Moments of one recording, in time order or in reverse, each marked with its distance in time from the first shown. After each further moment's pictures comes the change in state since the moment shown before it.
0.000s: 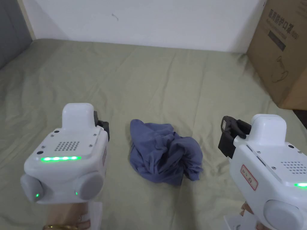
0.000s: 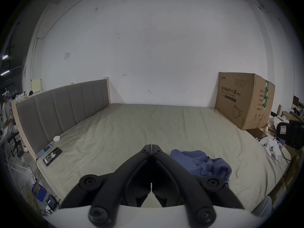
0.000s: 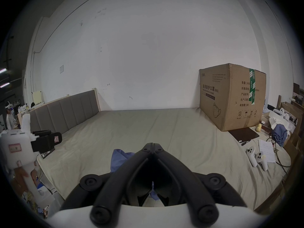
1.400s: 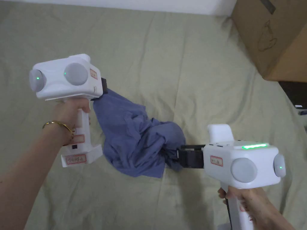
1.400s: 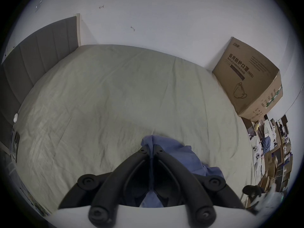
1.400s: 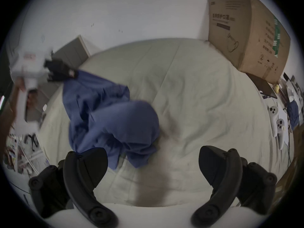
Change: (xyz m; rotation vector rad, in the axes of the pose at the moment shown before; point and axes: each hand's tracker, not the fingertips) left arm 0.037 0.044 -0.226 -0.575 -0.180 0.140; right arm 0.059 -0.092 -0.142 -0.705 0.055 0.000
